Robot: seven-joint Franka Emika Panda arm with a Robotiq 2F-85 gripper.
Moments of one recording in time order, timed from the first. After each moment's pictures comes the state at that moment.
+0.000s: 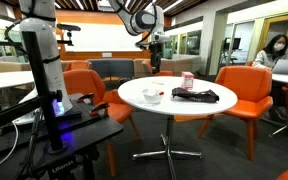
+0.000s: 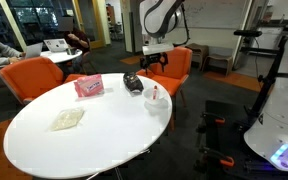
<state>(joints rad) -0.18 0.13 -0.20 -2.26 -0.13 2.39 0.77</state>
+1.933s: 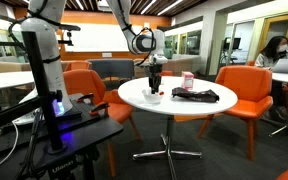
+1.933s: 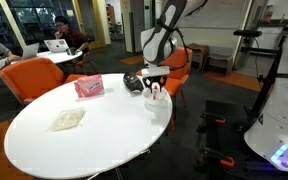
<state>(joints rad) -0.11 0.38 -0.27 -2.26 -0.02 2.59 0.87</state>
